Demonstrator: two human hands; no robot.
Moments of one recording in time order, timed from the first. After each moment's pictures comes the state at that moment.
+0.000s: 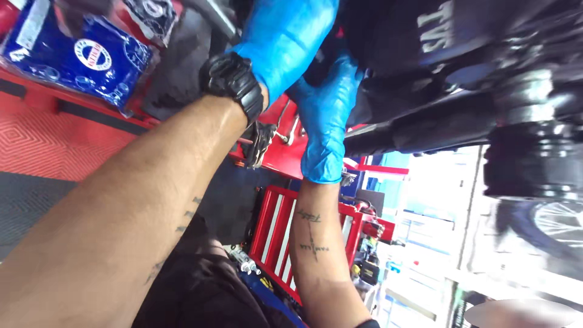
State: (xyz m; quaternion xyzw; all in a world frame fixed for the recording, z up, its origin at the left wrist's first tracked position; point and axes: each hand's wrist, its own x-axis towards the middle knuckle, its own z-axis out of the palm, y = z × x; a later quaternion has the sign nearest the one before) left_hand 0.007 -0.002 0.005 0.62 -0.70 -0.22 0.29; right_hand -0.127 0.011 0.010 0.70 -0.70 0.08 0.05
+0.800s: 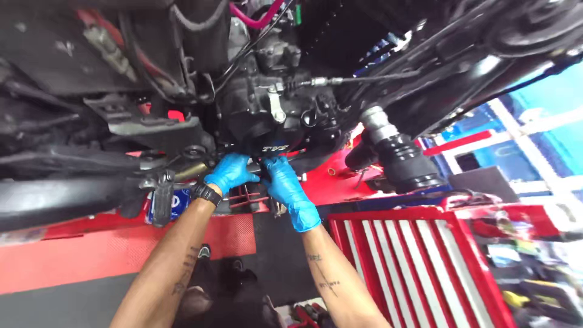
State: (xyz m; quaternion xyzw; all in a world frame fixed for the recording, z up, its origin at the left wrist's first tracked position) left_hand 0.009 -0.023 0.039 0.52 -0.78 -0.34 0.06; right_hand -0.167 0.024 0.039 0.76 -0.62 0.10 -0.16
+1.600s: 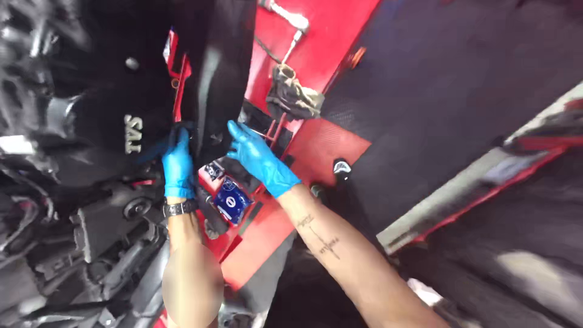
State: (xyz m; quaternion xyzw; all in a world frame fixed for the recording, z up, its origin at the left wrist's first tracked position) left_hand -0.009 -0.035 0.019 0.55 -0.76 -0.31 0.15; right_hand -0.105 0.076 -0.087 0.03 -0.29 0.74 -0.60
